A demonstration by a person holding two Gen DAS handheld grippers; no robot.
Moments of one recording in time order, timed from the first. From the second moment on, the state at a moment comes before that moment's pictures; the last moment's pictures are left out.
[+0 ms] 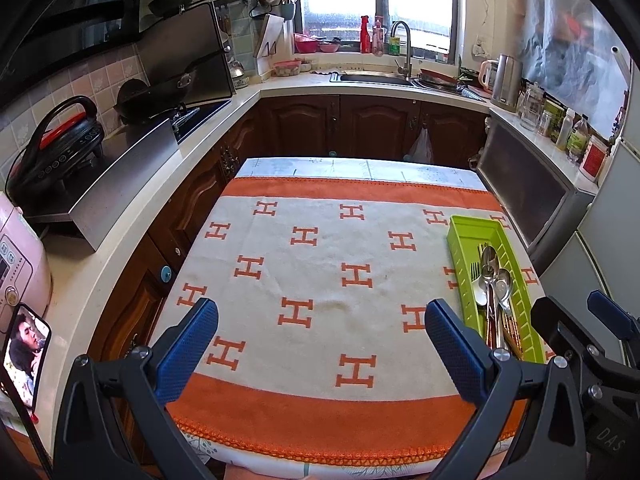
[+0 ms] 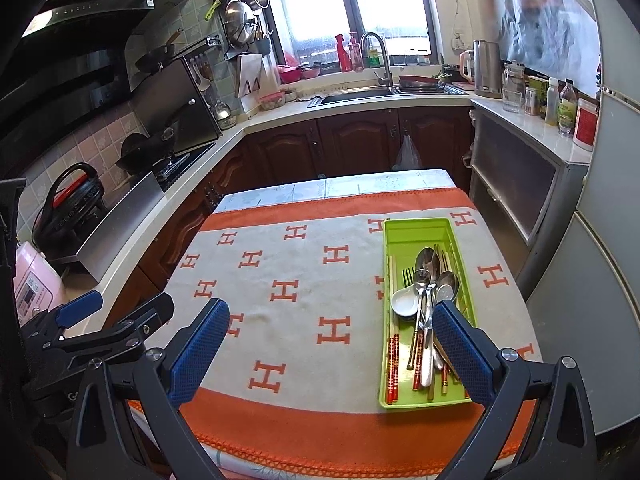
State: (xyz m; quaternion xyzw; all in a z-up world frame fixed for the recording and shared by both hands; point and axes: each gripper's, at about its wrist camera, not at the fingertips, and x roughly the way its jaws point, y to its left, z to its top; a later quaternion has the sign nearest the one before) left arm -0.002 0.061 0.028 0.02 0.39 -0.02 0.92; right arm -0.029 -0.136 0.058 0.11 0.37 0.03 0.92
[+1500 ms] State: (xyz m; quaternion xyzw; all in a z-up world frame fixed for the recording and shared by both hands) left arm -0.011 0.064 0.018 0.01 0.40 -0.02 0.92; right arm -0.037 -0.108 0.041 0.13 0.37 0.02 0.92
